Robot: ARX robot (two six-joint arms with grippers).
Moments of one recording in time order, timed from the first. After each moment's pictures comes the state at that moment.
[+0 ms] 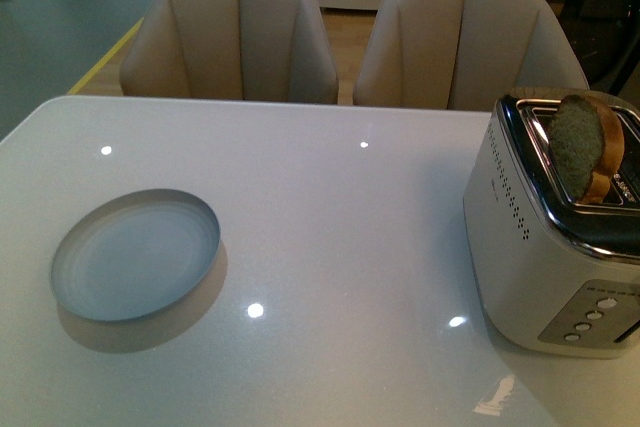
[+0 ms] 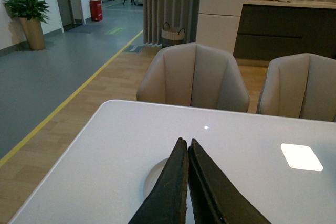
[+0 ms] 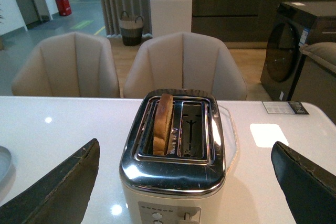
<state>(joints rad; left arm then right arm) 0.00 0.01 0.01 0.00 0.00 -0.01 0.00 0.00 0.02 0.00 0.00 0.00</state>
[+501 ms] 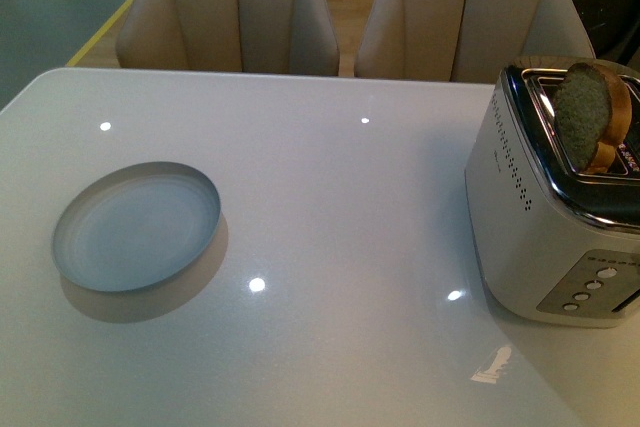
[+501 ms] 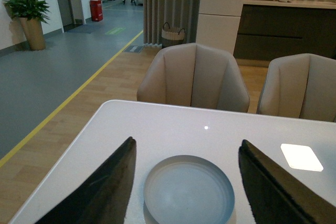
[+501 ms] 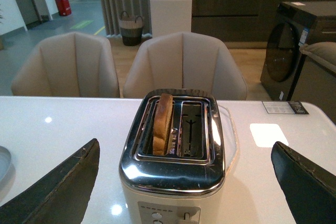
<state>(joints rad) 0.00 0.01 0.01 0.00 0.00 -0.01 0.00 0.00 0.02 0.00 0.00 0.00</state>
